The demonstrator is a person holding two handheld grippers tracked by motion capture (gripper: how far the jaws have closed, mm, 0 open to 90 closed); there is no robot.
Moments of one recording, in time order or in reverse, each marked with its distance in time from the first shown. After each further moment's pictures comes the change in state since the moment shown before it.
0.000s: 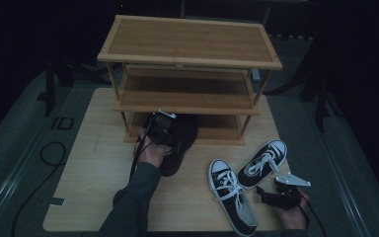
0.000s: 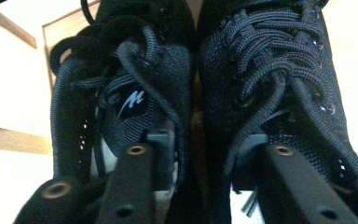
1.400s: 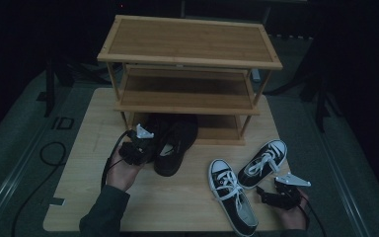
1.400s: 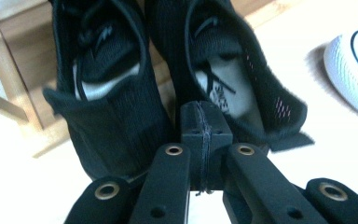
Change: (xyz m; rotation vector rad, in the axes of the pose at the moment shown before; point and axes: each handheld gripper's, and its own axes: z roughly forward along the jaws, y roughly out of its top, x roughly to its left) left arm 0.037 -0.077 -0.060 -0.125 -0.277 0.091; right arm 0.000 0.000 0.000 -0.001 0.000 -0.002
